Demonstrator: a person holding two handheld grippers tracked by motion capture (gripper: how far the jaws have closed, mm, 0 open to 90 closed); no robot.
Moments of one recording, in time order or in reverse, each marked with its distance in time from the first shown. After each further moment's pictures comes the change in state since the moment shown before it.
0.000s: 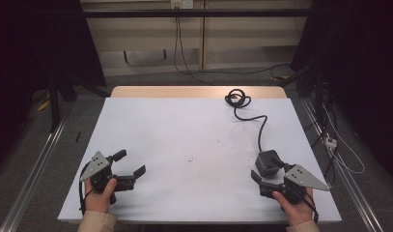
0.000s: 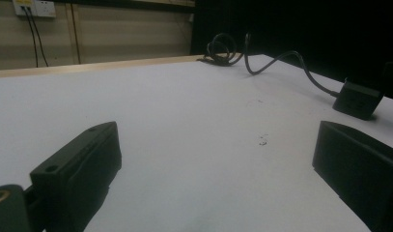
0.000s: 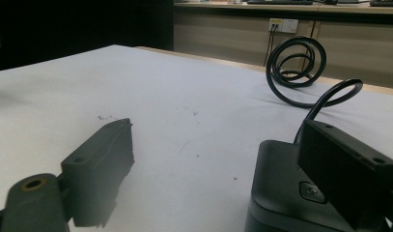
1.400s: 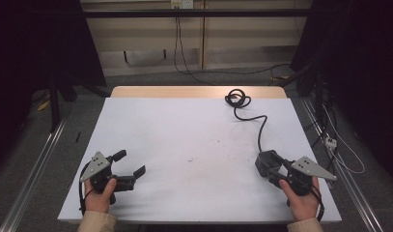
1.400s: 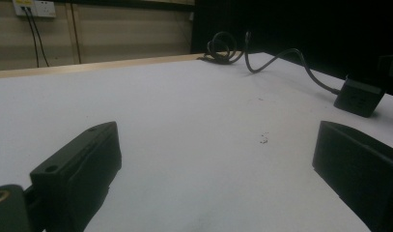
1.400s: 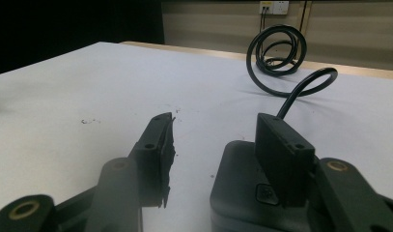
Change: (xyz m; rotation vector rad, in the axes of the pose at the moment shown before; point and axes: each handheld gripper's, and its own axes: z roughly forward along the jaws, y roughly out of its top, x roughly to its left) left arm 0.000 0.000 0.000 0.008 0.003 0.011; right arm -0.021 0.012 0.000 0.056 -0.025 0.075
